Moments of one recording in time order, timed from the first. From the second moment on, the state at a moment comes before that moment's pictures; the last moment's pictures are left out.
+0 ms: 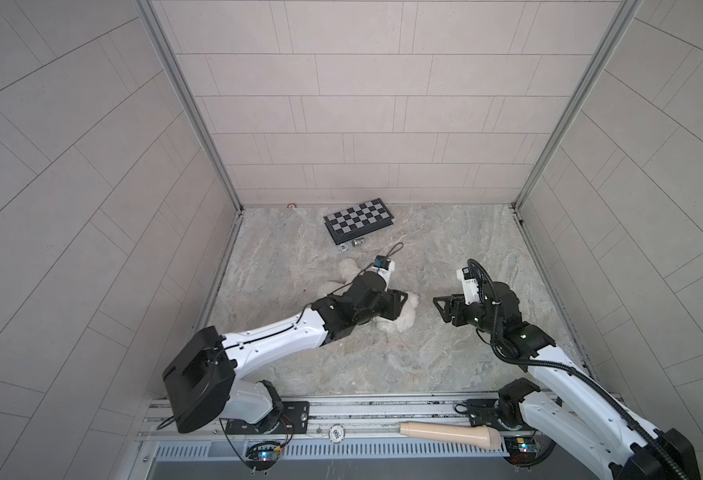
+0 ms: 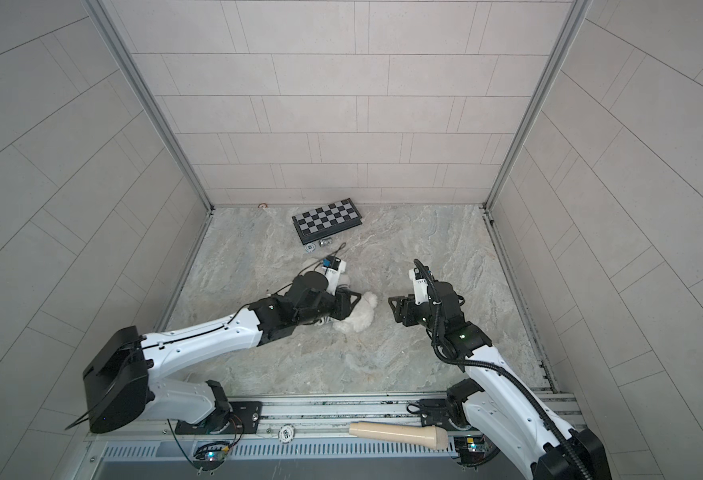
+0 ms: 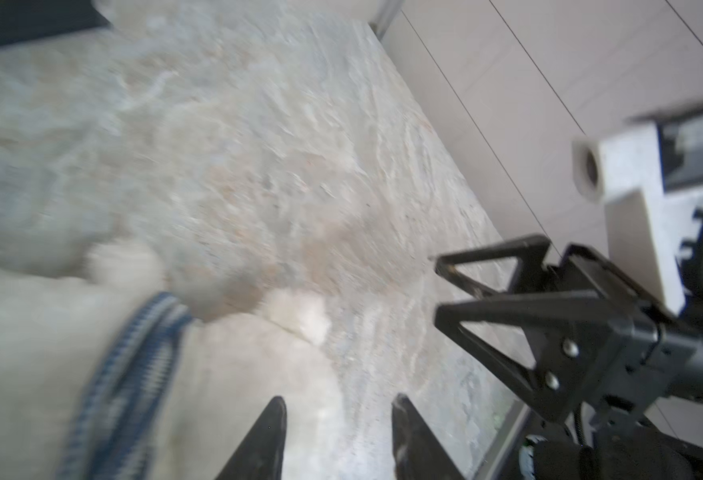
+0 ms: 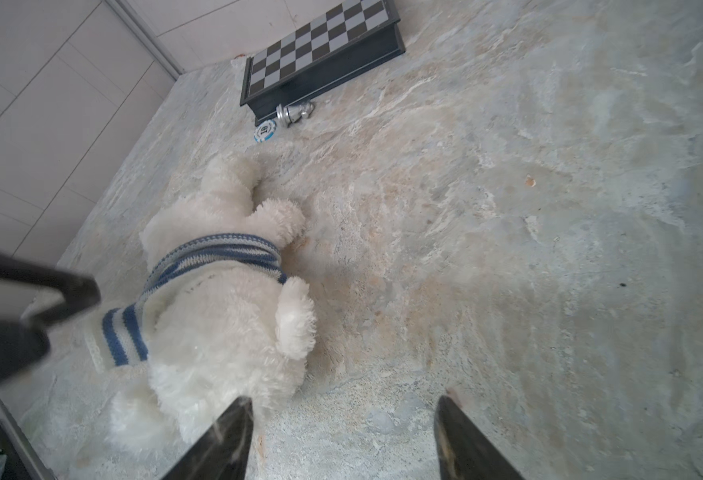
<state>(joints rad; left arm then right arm) -0.87 1.35 0.87 -0.06 -0.02 -0.58 0.35 0.82 0.43 -0.18 -0.23 0.36</state>
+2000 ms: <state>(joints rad) -0.71 1.28 0.69 -0.21 0.08 -0.54 0.61 1.30 0.62 -0.11 -0.24 0.03</state>
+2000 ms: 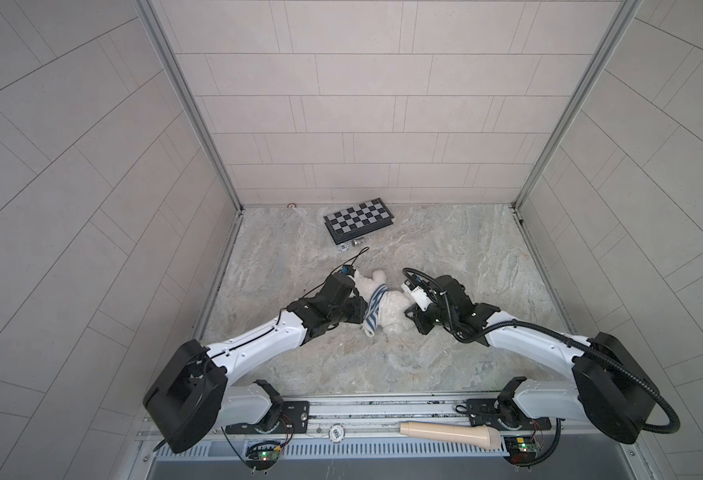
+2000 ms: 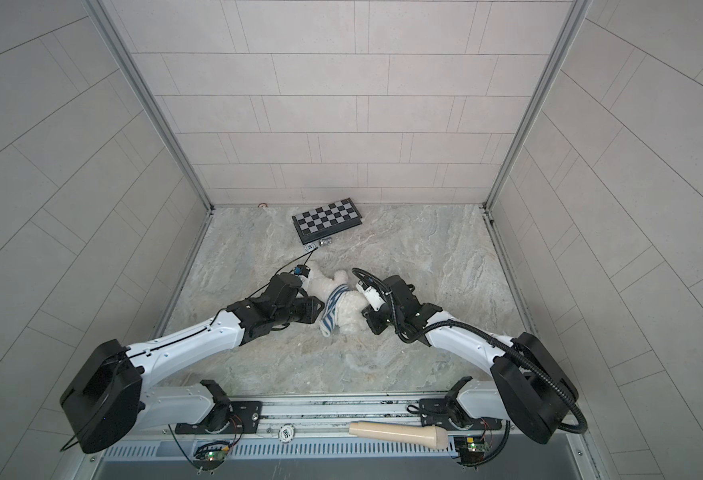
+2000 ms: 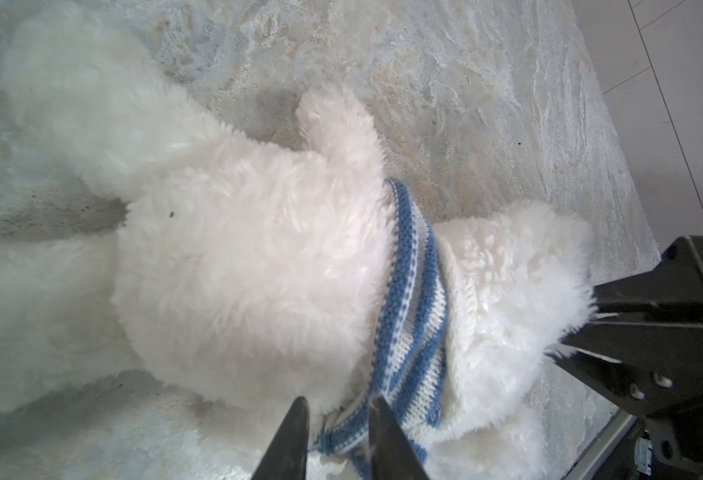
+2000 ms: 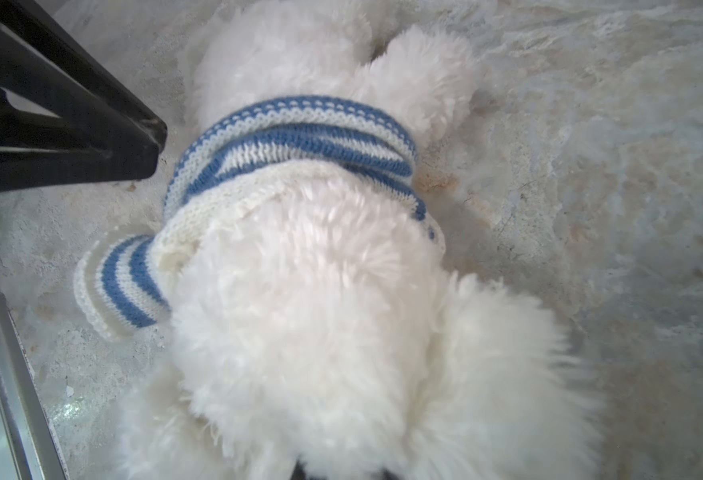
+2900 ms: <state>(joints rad) -0.73 1.33 0.68 -0.15 0.10 -0.53 0.60 1.35 0.65 -0.14 -0.27 -0.03</state>
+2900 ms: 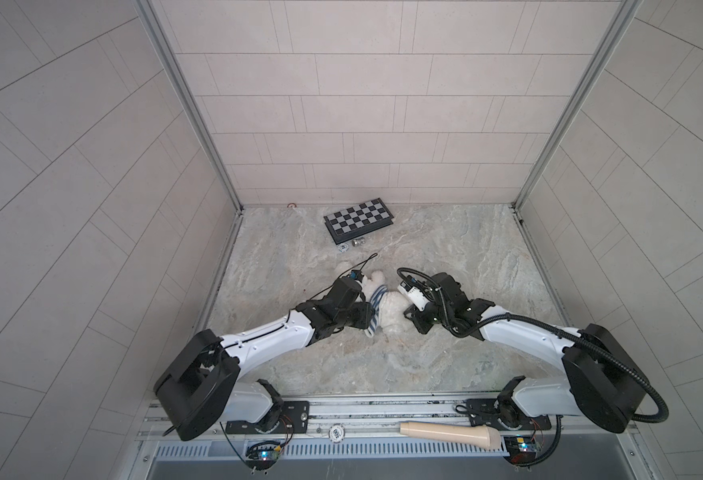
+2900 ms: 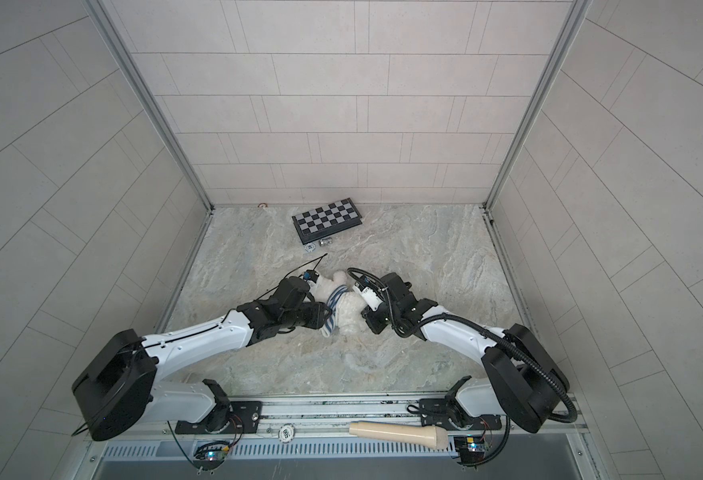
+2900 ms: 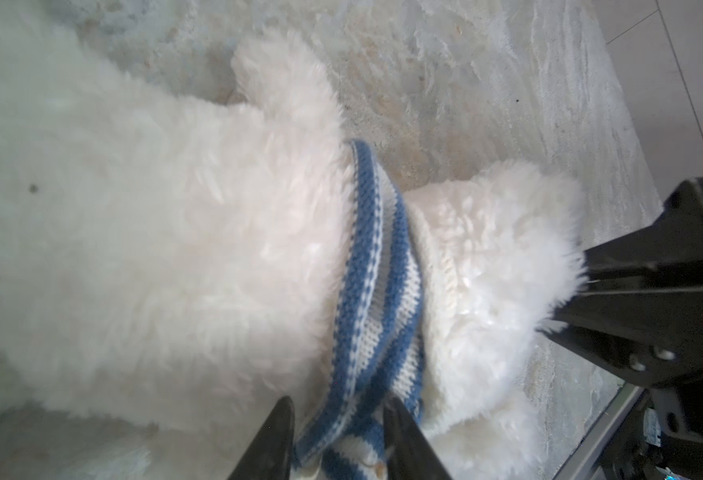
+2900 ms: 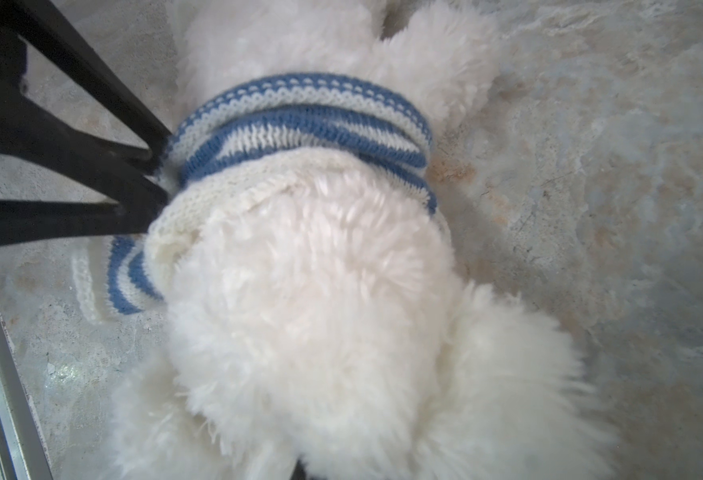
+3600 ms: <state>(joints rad) -0.73 1.37 0.70 -0.16 0.12 -0.52 0.60 1.32 0.64 -0.15 -0.27 -0.05</state>
